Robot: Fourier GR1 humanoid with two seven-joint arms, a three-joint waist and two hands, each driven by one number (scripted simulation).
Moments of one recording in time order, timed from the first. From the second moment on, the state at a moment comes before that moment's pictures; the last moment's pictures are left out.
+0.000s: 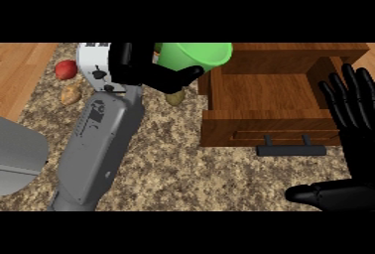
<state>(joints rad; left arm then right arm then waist) -0.83 0.01 -0.03 -1.25 0.21 0.19 -0.15 -0.10 -0.10 -0.08 -2.06 -0.16 0.14 0.17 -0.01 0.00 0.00</state>
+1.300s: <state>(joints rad) -1.24 0.00 -0.29 -0.54 0.47 0.37 -0.35 -0.11 -0.10 -0.09 -2.02 -0.17 0.17 0.13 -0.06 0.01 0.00</state>
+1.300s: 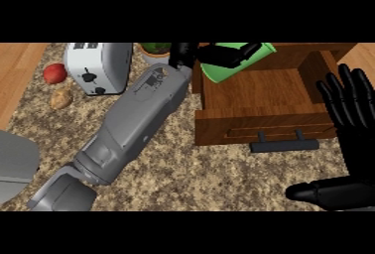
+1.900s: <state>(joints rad) -1.32 0.00 -0.48 -0.39 0.55 0.43 -0.34 -0.16 -0.11 -0.08 -2.01 -0.19 0.17 0.16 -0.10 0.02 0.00</state>
